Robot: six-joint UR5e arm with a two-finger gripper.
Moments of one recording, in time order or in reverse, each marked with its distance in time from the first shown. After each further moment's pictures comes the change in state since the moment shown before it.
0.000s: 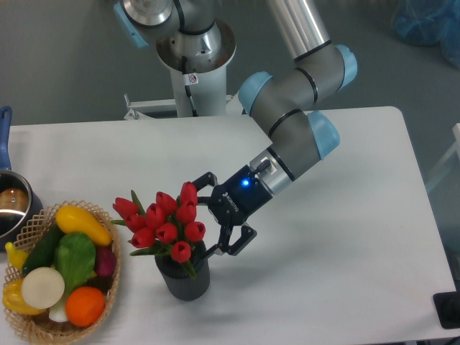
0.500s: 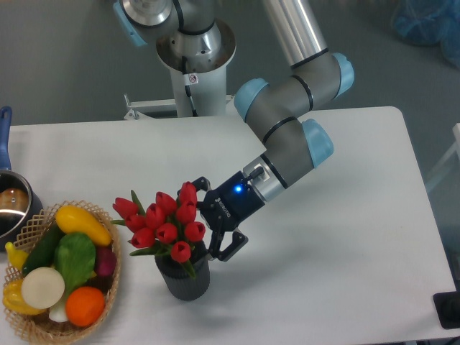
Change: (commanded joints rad) arm -0.017 -0.009 0.009 0.000 -0.009 0.000
